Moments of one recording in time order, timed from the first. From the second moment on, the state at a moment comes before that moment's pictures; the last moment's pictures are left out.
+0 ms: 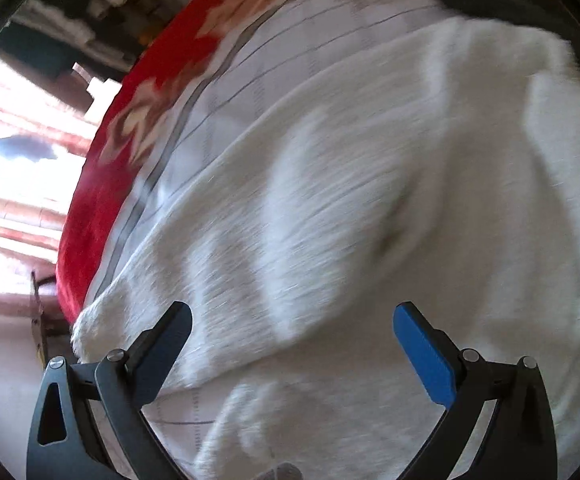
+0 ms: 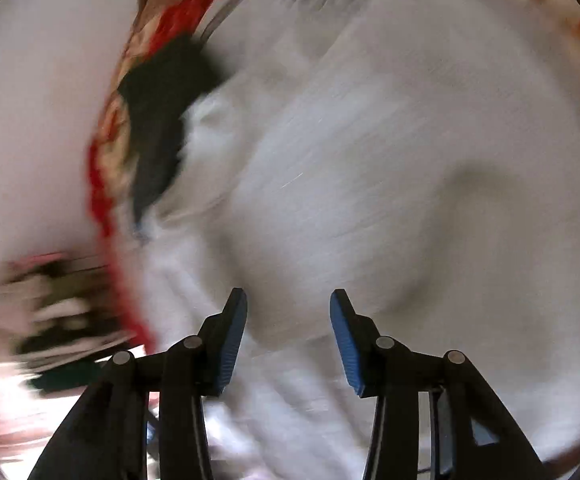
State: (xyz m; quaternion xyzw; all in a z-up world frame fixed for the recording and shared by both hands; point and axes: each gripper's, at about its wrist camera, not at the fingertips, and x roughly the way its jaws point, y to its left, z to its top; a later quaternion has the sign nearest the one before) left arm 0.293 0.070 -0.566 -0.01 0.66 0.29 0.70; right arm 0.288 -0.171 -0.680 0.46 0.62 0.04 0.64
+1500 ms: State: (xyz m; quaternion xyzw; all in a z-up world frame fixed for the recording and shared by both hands) left arm 0.170 0.346 -0.559 -0.40 0.43 0.46 0.67; right arm 0.297 0.062 -0.708 0.14 0.73 0.13 0.66
